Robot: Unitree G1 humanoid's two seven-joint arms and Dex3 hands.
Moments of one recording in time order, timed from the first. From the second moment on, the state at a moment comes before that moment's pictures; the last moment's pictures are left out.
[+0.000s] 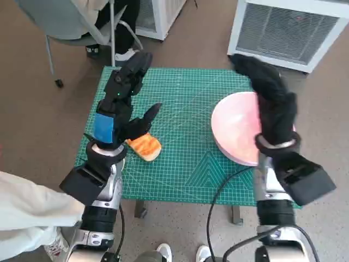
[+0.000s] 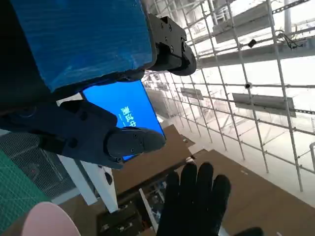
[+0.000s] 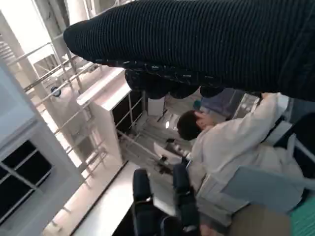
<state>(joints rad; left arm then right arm) -0.53 0.11 0.07 0.36 -0.11 -0.71 -0.21 -0.70 -0.16 -0.17 0.64 0.17 -0.94 0.28</state>
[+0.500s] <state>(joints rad) -0.53 0.11 0.07 0.36 -0.11 -0.72 -0.21 -0.70 -0.28 -0.30 0.84 0.06 -0.98 0.02</state>
